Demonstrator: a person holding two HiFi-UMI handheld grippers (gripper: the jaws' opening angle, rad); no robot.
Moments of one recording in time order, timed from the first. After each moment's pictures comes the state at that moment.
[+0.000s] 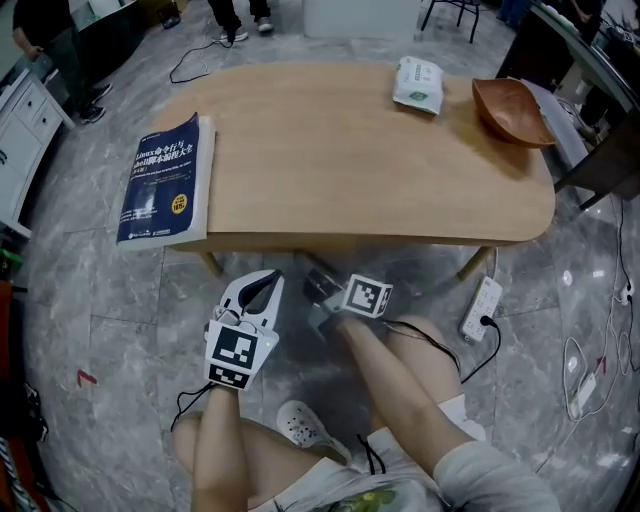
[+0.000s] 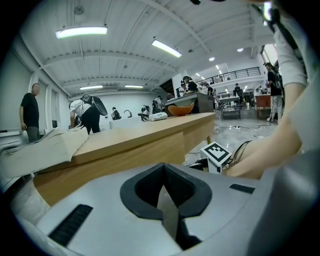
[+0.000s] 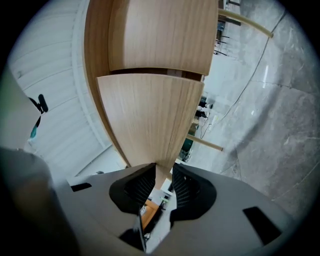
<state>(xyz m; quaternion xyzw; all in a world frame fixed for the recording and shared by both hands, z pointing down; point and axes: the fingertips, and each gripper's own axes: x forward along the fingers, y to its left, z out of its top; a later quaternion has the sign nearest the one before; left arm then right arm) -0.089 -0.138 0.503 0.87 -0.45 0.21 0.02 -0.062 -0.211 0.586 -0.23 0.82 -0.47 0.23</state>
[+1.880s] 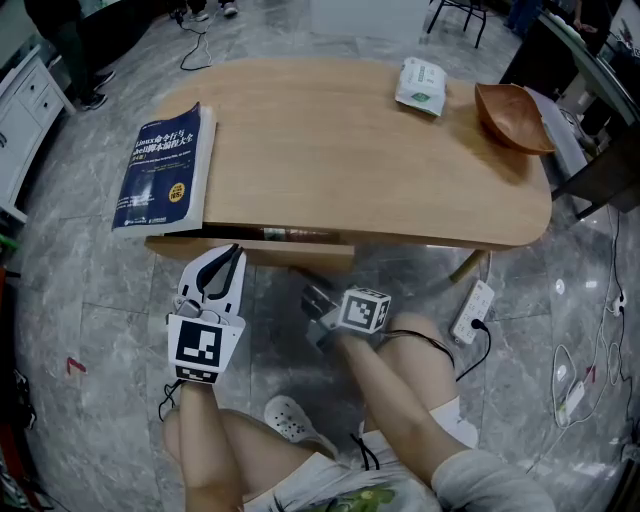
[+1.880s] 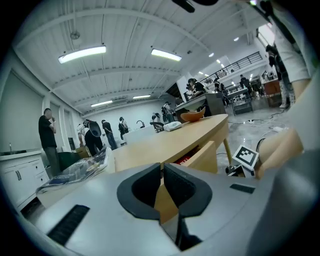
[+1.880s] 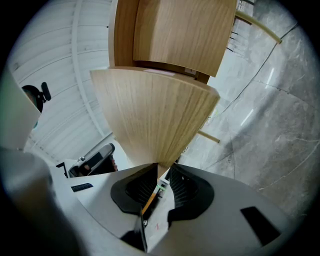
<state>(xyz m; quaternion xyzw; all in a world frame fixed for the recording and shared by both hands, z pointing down) -0.134 -0.147 0.445 0.83 -0.52 0.20 -0.05 -0.062 -0.165 0.598 -0.22 0.83 -0.48 0.17</state>
